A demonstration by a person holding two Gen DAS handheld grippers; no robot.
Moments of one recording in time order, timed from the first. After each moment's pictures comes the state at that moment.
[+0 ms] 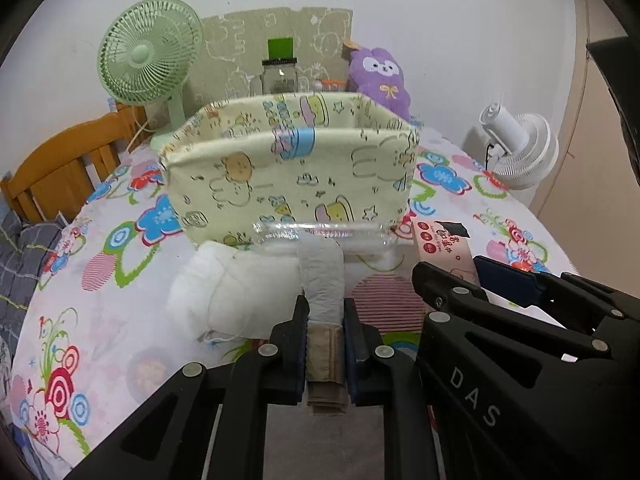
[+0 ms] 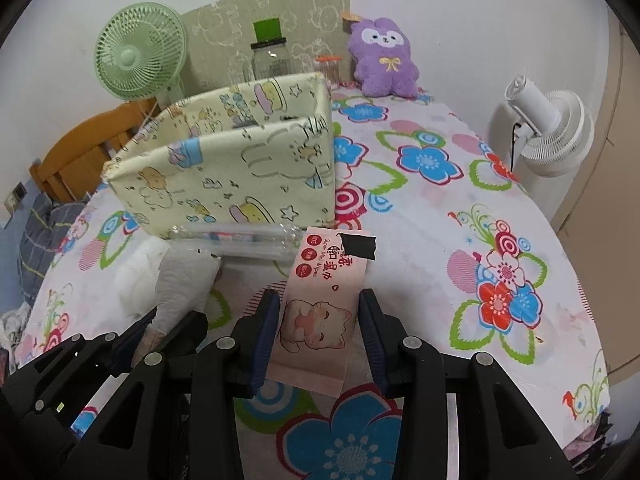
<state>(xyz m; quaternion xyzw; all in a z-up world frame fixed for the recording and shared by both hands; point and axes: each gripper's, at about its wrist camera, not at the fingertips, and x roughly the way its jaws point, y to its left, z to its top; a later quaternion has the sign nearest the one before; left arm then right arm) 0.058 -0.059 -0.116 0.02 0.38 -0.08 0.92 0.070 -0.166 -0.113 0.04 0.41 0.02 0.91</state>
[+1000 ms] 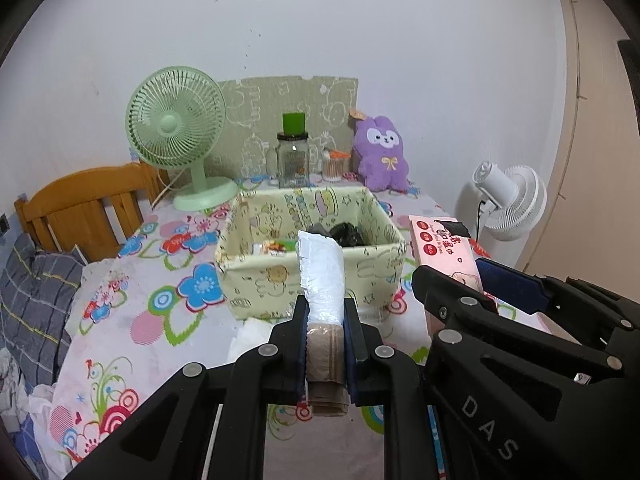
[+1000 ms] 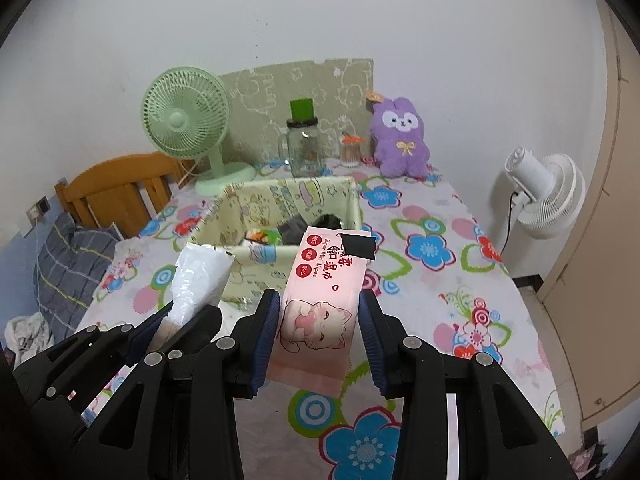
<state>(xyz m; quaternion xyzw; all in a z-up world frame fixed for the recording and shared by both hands) 0.035 -0.041 -0.032 0.01 0.30 -0.08 0.95 0.037 -0.145 -0.019 0.02 0.33 0.05 0.94</state>
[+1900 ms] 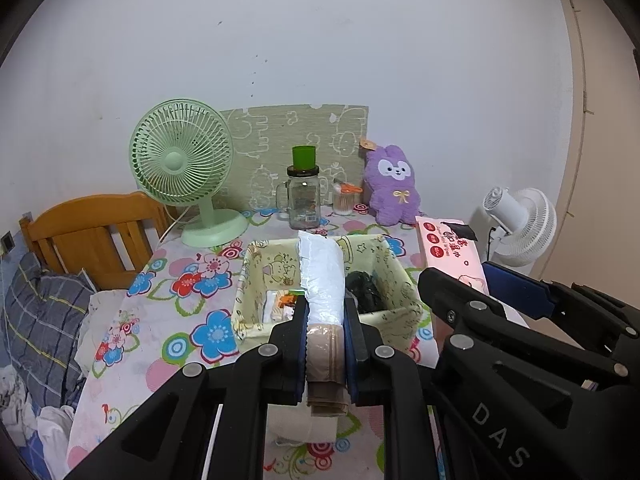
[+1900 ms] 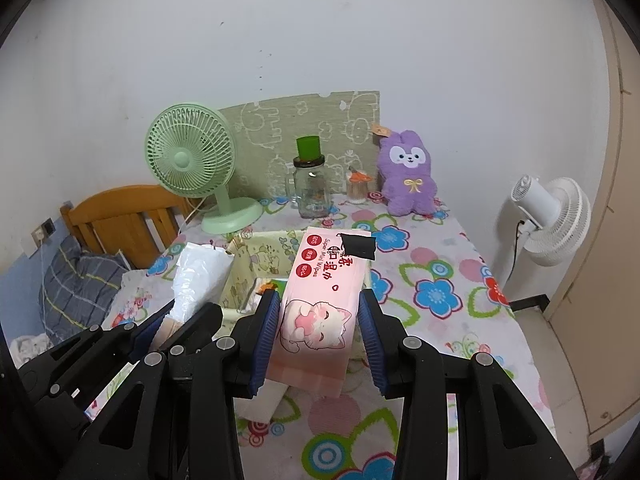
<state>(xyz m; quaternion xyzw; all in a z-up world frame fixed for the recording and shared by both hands) 0.071 -0.033 -0.001 0.02 0.27 -0.07 0.96 0.069 -0.142 0.015 0.03 0.29 0.05 0.95</state>
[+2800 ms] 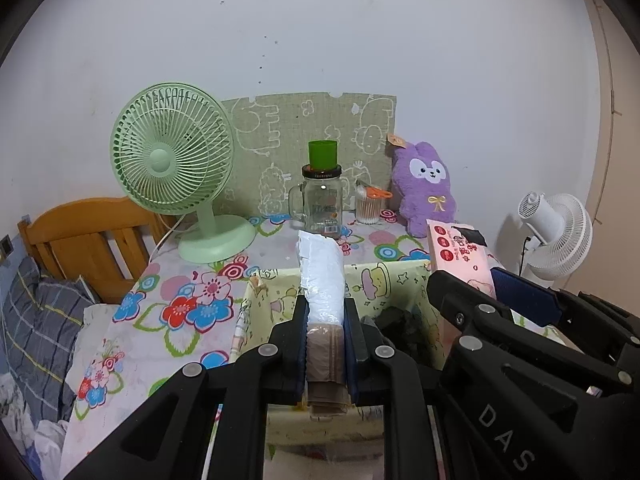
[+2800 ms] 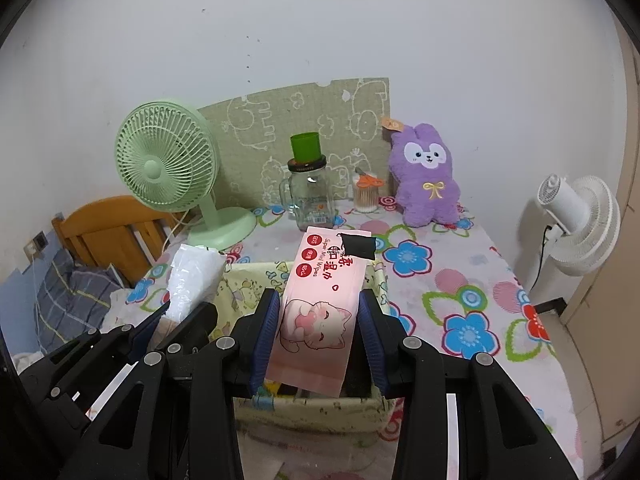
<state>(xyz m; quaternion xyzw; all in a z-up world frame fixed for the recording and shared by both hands) 0.164 -0.032 -0.023 0.02 0.27 -0.04 0.96 0.169 -0.140 -0.013 0.05 0.30 0.06 0.95</state>
